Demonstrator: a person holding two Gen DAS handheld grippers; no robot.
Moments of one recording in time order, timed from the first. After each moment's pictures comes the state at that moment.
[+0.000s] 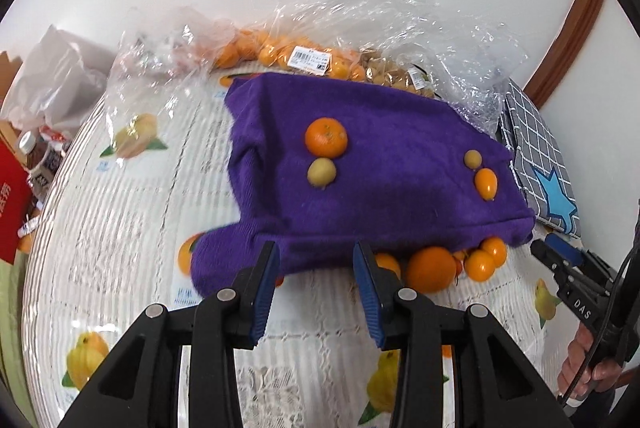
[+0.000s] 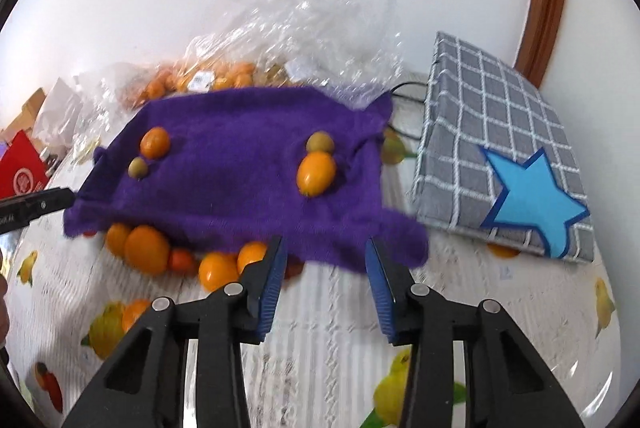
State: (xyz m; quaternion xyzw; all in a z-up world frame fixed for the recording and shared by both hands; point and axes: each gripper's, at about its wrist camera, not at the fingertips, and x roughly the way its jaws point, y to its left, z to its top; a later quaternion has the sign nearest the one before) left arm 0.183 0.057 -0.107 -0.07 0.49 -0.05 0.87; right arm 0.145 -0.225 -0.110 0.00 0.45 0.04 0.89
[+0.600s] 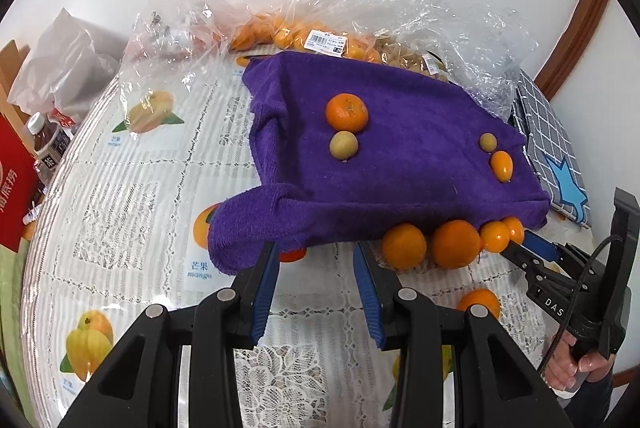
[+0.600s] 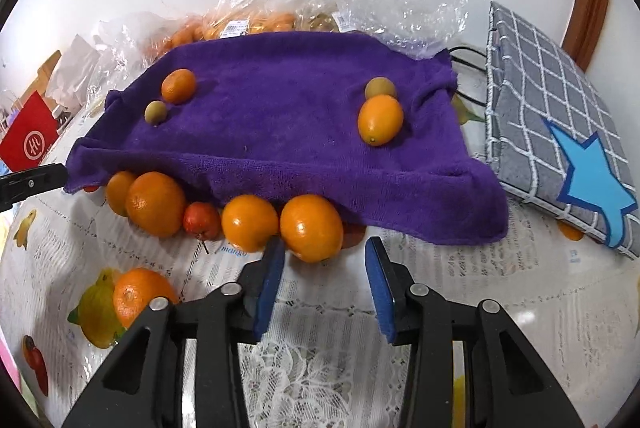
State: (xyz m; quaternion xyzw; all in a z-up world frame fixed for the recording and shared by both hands) left arm 0.170 0.065 -0.122 -0.06 0.49 -0.03 0.87; right arm 0.154 -0.195 -0.157 -0.01 0.49 0.08 0.87
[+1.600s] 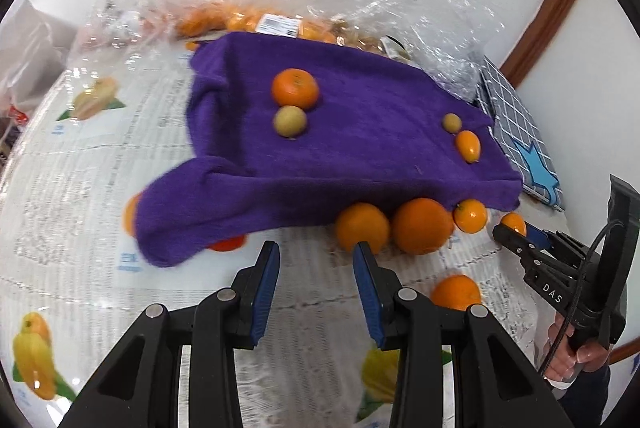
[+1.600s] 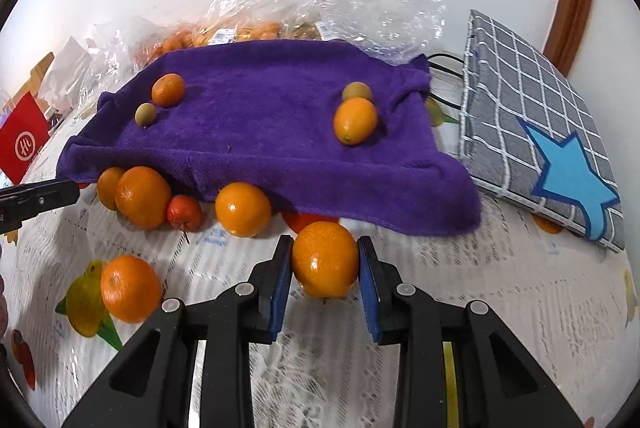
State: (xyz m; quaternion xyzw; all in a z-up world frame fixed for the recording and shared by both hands) left arm 0.174 0.042 -0.148 -0.09 0.49 -0.11 0.86; right arm 0.140 -0.205 -0.150 -0.02 0.47 0.05 0.88
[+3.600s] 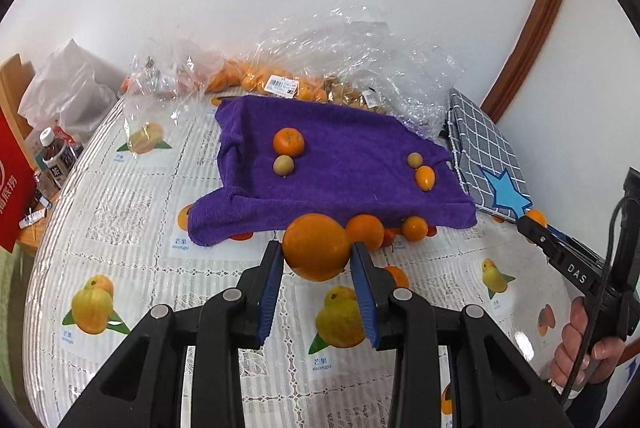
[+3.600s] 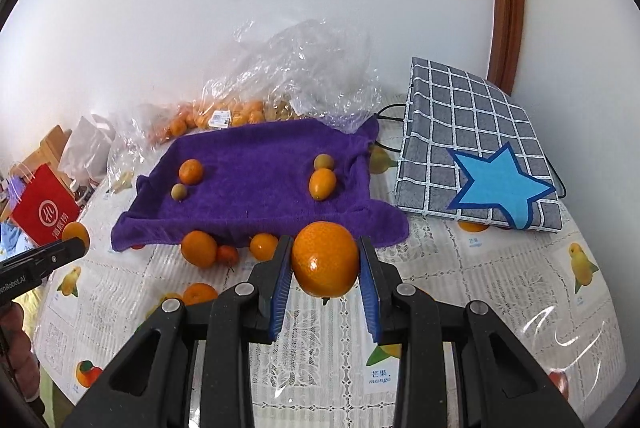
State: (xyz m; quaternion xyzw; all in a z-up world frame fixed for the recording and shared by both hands) left arm 0.103 0.040 -0.057 -0.09 0.43 -0.08 0.90; right arm 0.082 -0.237 -0.052 0.05 0.41 0.02 0.91
